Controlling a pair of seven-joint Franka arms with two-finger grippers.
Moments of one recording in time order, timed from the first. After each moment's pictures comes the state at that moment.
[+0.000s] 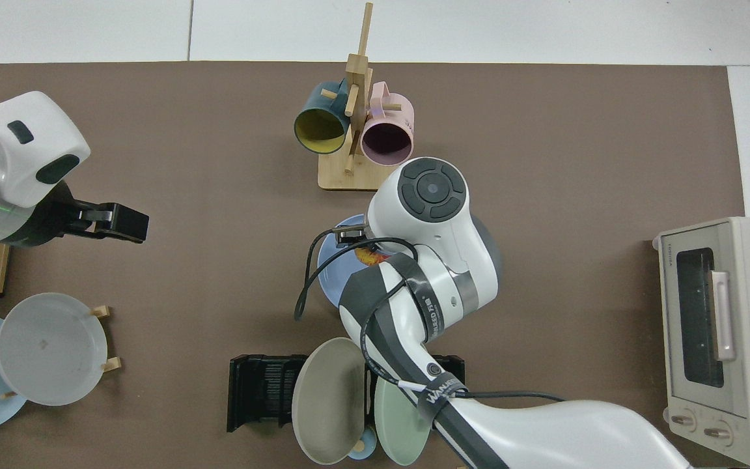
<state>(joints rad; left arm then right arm) -0.04 0.01 -0.13 -1.55 0.02 1.54 -0.05 0.62 0.44 -0.07 -1.63 0.19 2.13 0.42</state>
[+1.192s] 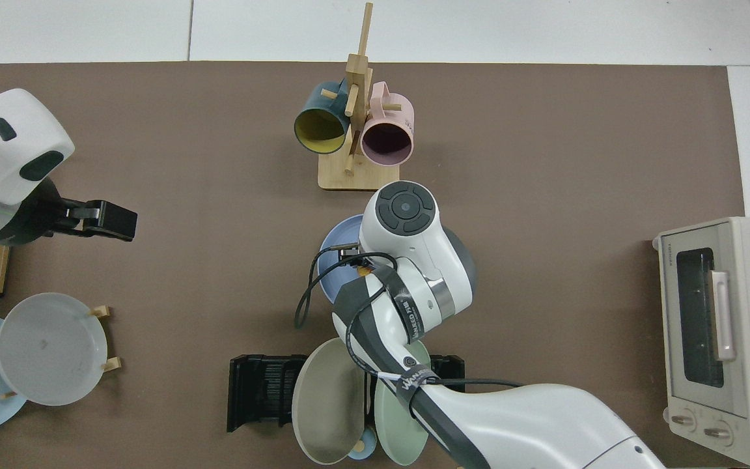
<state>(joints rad) -0.03 0.01 -0.12 -1.55 0.02 1.54 -0.05 0.66 0.51 -0.07 -1.68 0.18 2.16 0.47</state>
